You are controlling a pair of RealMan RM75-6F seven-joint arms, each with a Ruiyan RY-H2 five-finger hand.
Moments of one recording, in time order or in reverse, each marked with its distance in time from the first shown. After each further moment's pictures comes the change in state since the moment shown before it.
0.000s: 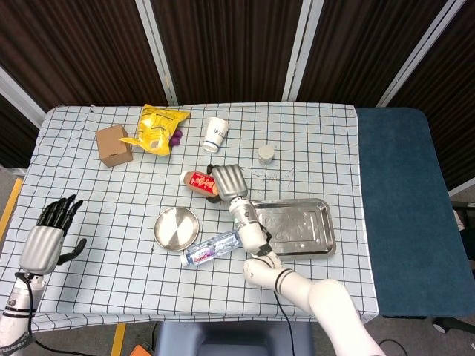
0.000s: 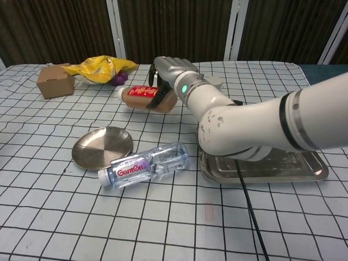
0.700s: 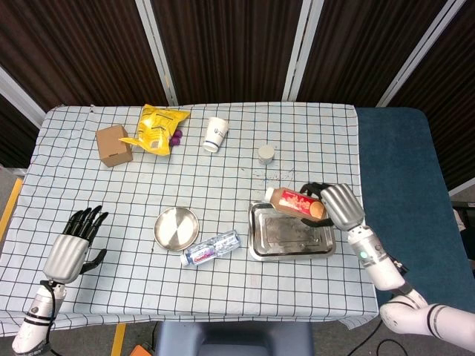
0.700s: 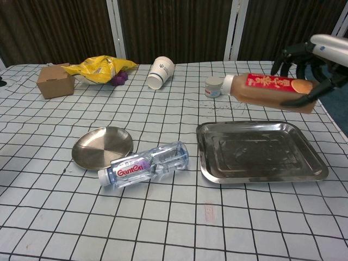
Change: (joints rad) left arm -0.003 -0.050 0.040 -0.068 0.062 -0.001 0.156; right arm -0.672 0.776 -0.441 -0.794 -0.517 0.440 0.448
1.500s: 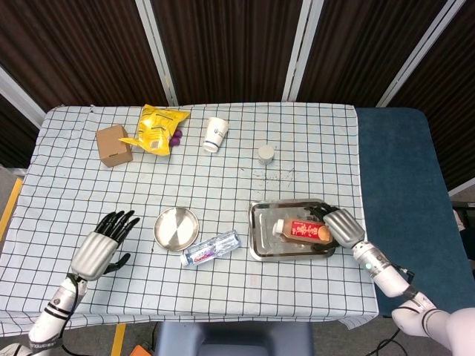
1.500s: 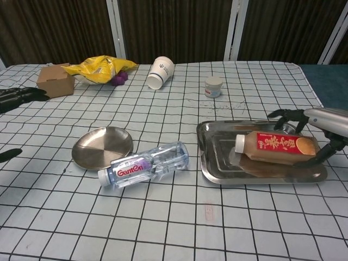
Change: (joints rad) left arm -0.092 0.025 0.027 -0.096 0.060 -0.124 0.058; right arm -0.035 -0.208 -0.122 0.480 -0.171 -0.144 0.307
